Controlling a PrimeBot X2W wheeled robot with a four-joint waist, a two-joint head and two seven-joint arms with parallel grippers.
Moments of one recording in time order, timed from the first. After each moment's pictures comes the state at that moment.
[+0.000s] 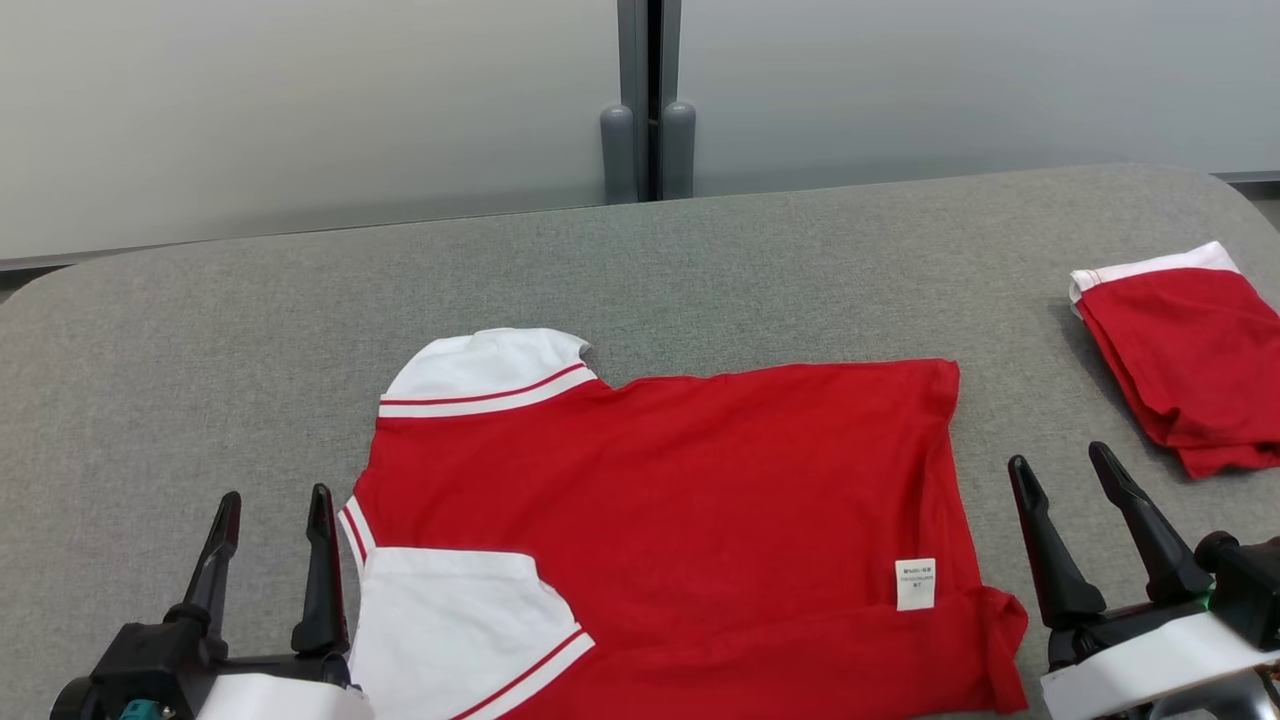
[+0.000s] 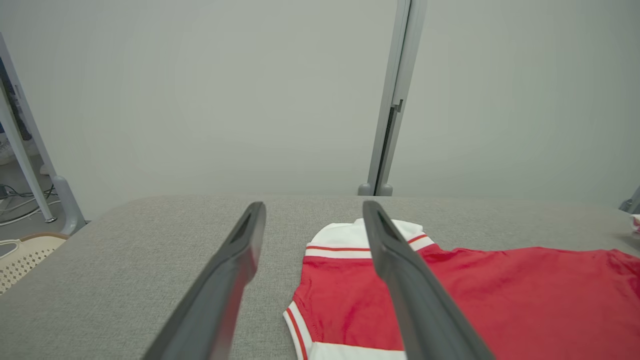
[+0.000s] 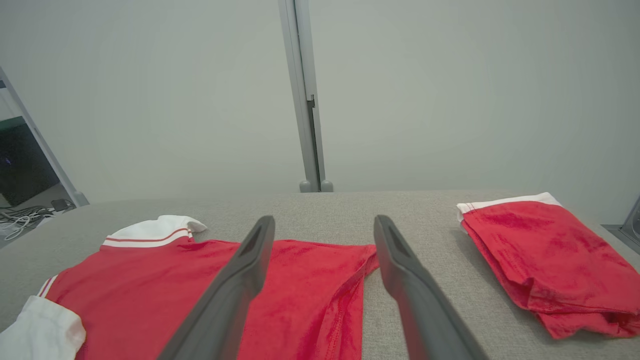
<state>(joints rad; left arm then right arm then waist) 0.12 0.18 -0.10 -0.09 -0.31 0.15 -0.18 0.07 -0.20 0.10 -0.12 0.32 0.13 0.02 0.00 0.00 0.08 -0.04</state>
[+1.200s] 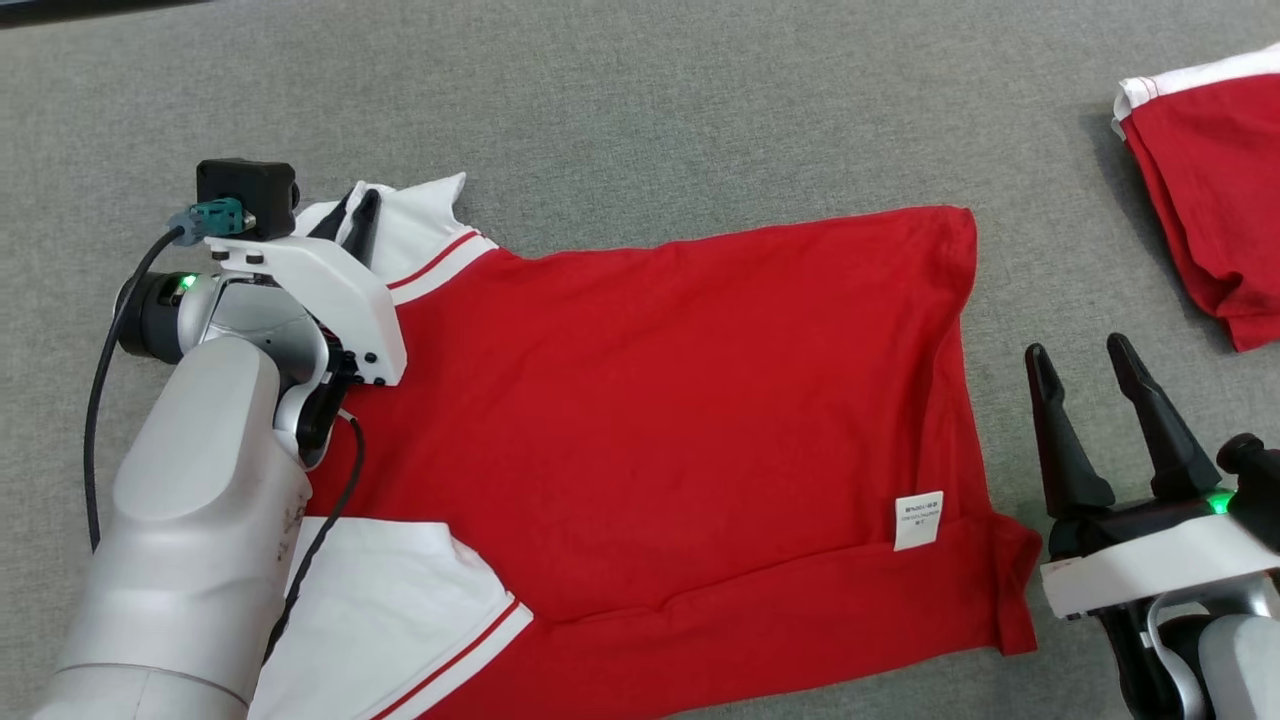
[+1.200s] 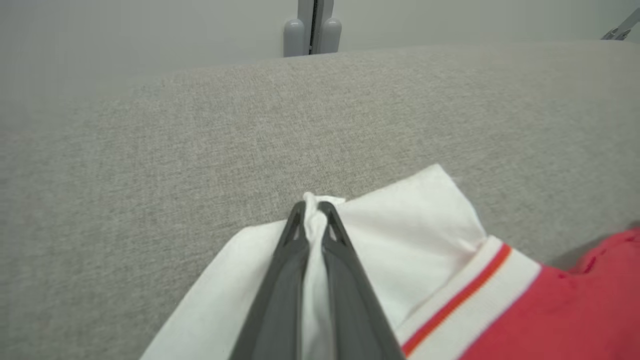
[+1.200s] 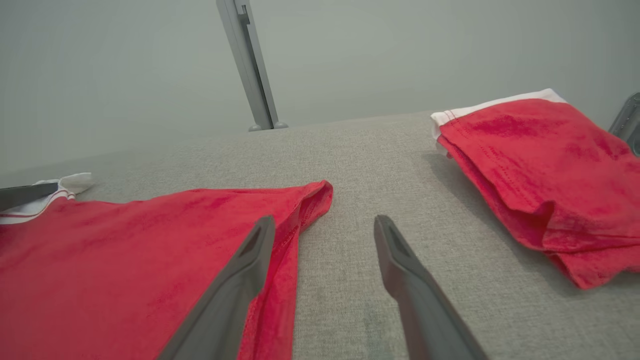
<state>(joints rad) -0.80 0.16 -0.26 0.79 -0.37 -0.08 0.10 -0.12 -0.19 0.10 -0.02 0.35 0.13 -0.06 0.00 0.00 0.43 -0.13</state>
